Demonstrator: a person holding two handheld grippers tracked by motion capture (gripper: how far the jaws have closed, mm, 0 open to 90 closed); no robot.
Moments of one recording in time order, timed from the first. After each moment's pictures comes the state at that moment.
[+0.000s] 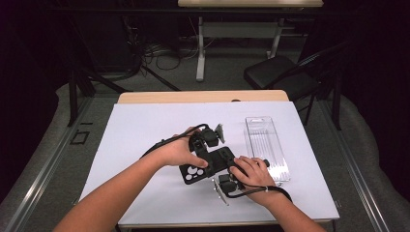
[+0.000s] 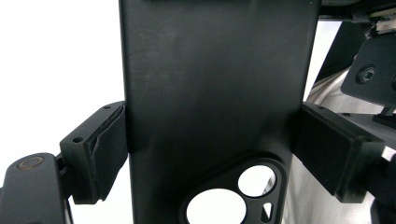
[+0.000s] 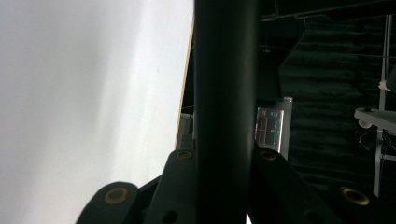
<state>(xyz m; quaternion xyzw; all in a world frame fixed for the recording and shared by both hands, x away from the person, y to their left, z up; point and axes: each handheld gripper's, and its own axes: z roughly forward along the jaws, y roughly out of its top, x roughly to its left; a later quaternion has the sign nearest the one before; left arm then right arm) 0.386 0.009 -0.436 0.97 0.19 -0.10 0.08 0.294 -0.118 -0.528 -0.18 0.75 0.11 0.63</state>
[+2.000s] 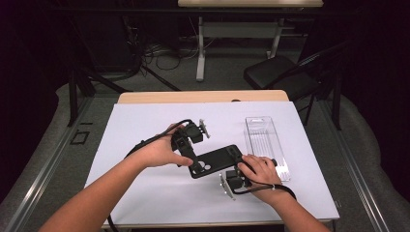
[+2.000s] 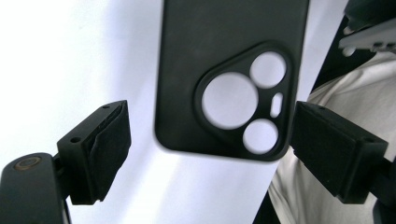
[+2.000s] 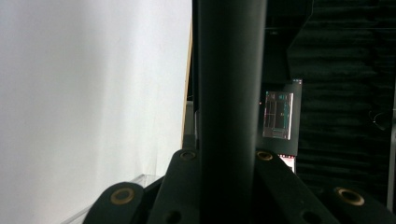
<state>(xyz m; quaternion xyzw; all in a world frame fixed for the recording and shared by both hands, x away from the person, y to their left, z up) 0.378 0.054 -0.413 0.97 0.21 -0.07 0.13 0.299 -0.136 -0.524 -0.14 0.77 0.11 0.62</state>
